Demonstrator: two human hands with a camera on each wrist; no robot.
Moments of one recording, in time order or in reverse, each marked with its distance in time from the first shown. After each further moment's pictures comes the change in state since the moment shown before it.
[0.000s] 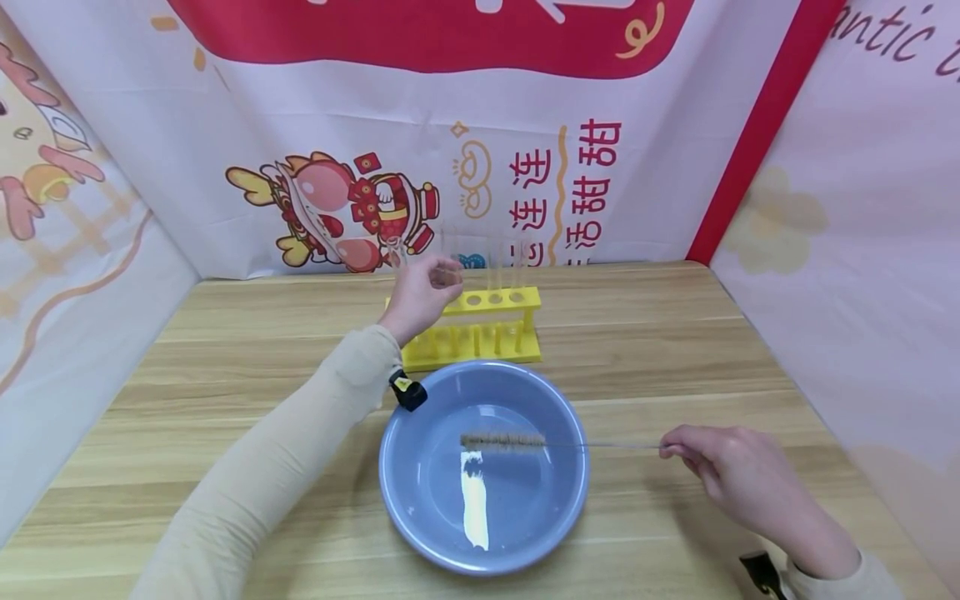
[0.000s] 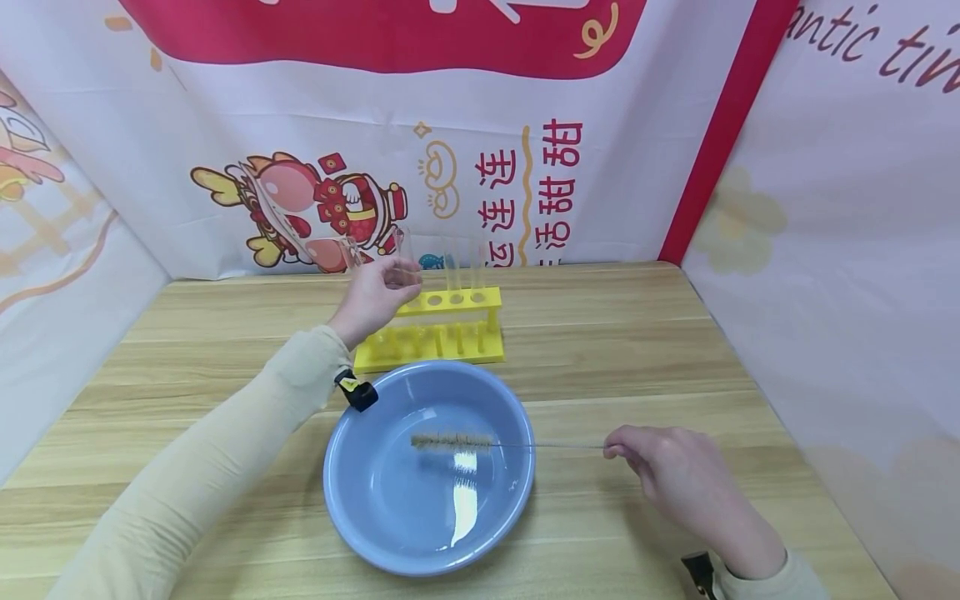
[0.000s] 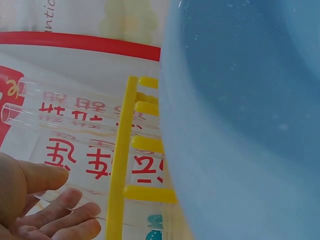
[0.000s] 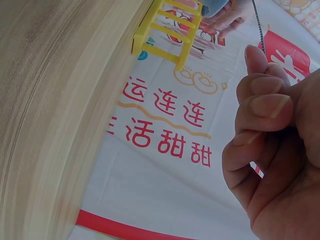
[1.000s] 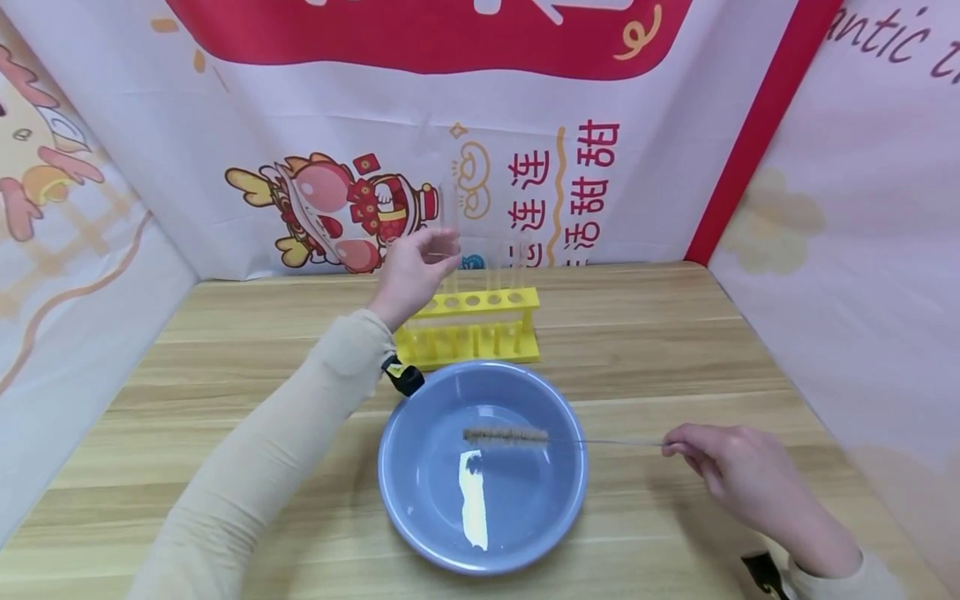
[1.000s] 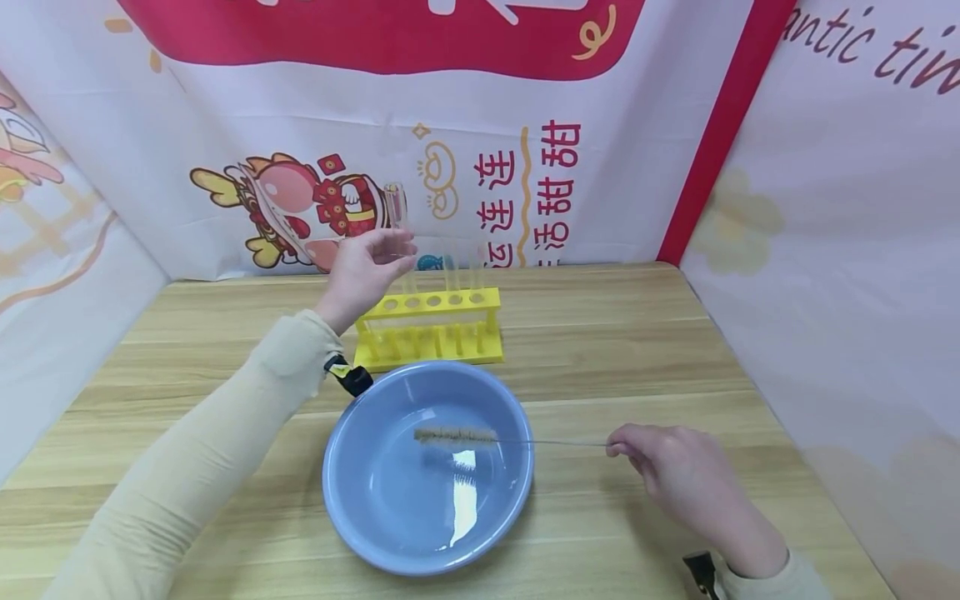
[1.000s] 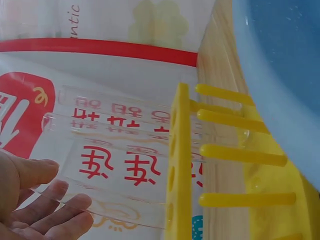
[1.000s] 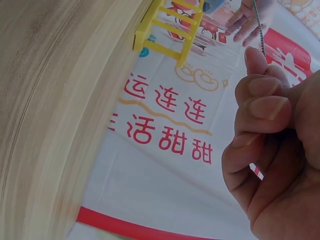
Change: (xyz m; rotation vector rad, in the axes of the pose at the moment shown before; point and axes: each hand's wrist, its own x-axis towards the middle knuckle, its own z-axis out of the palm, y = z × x) left_hand 0.002 0.032 -0.016 -0.088 0.066 0.096; right_hand -0.004 0.003 -0.003 -0.048 -0.007 0.012
